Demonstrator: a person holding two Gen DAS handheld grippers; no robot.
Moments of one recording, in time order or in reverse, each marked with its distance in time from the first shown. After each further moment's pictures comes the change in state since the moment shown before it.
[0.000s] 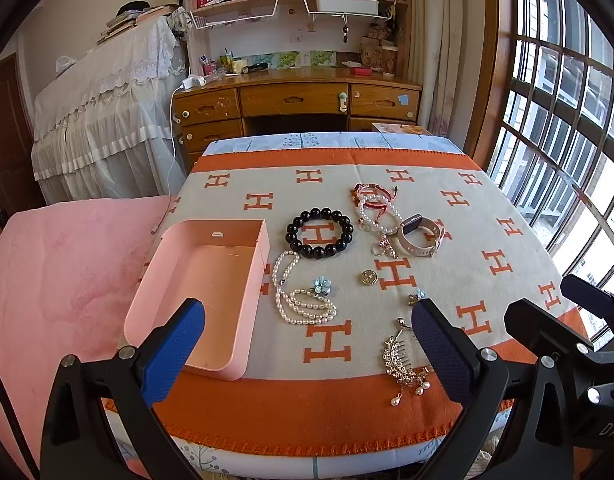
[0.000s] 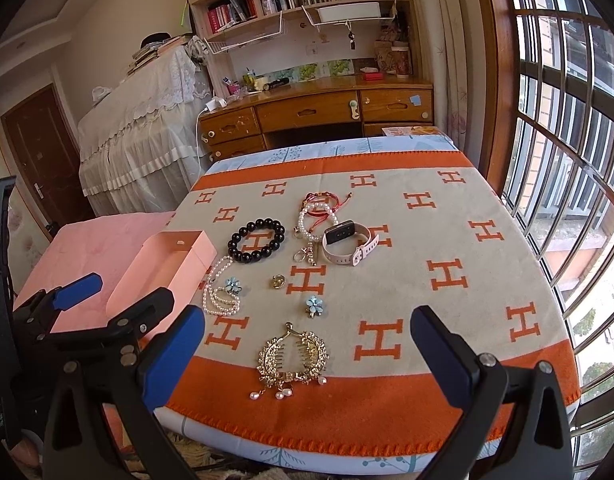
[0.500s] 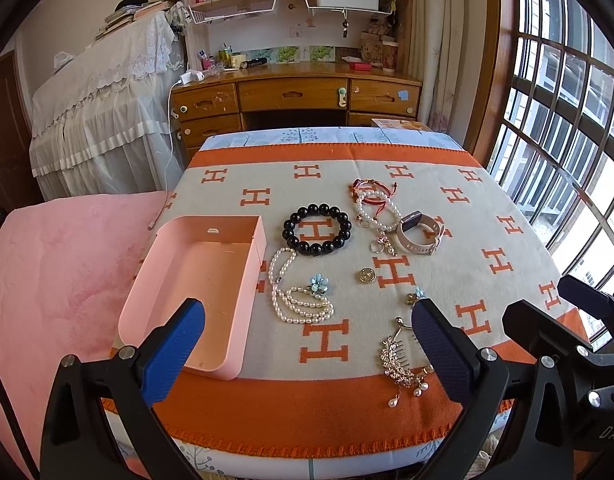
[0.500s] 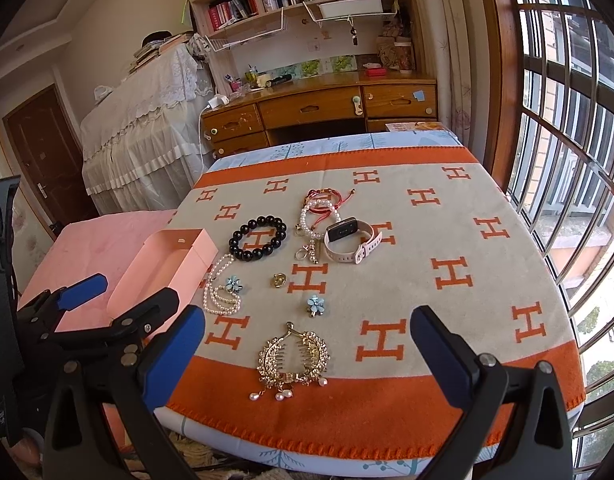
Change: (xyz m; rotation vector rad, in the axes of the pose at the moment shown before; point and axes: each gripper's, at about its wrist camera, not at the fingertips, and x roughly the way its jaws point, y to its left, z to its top) left arm 0.005 -0.002 0.002 -0.002 0.012 -0.005; right arm 0.002 0.001 -0.001 0.000 0.002 0.005
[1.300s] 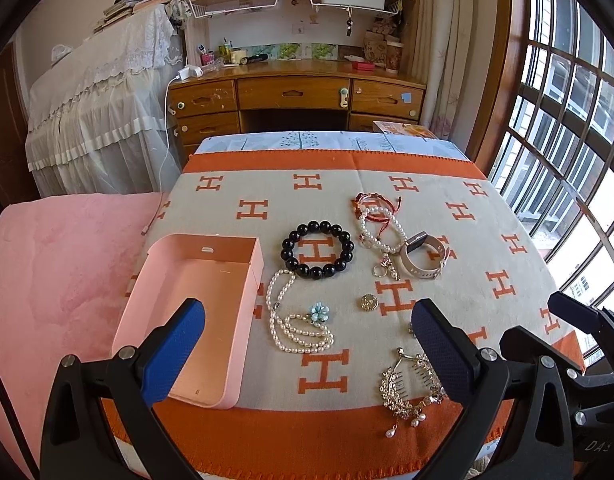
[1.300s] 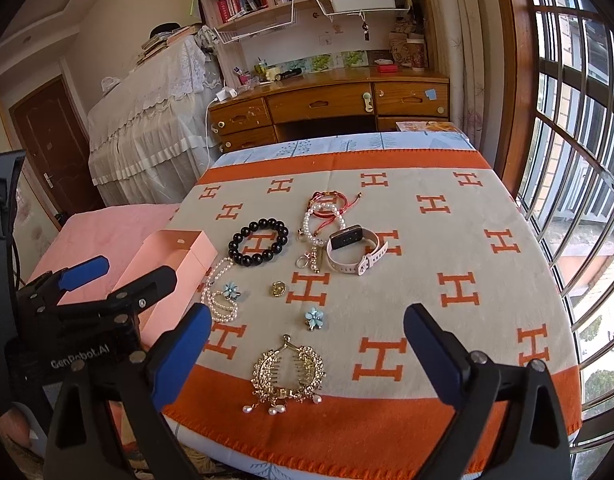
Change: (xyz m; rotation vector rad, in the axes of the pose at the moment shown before) left arm 0.025 0.006 0.034 -0.029 0.033 -0.025; right arm 0.013 0.008 0.010 -0.016 0.055 0.042
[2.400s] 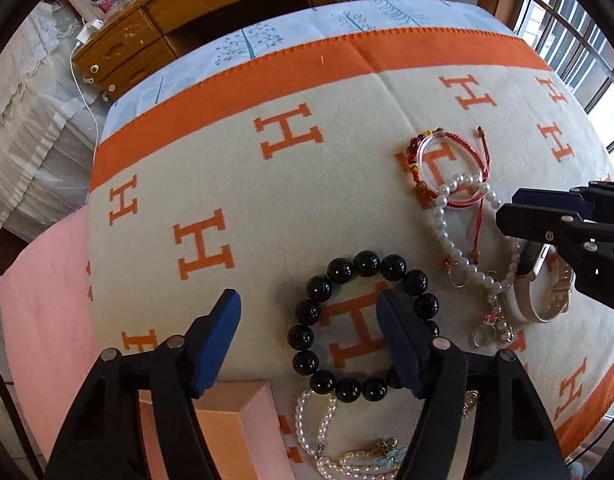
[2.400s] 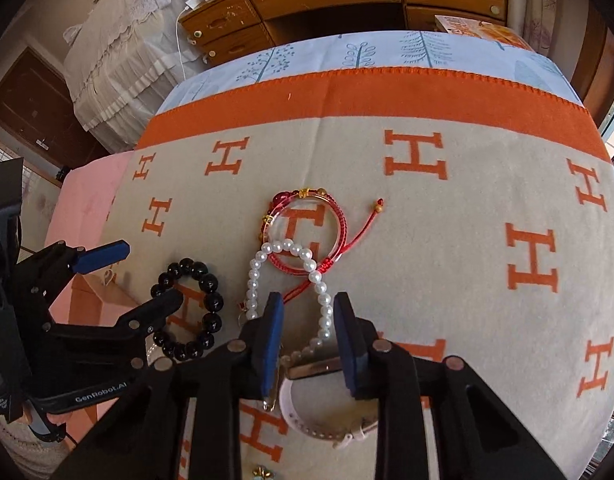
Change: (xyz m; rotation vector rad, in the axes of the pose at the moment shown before) left arm 0.228 -0.007 0.093 0.299 0.492 0.030; right arm 0.228 -0.060 0.125 0.029 0.473 0.102
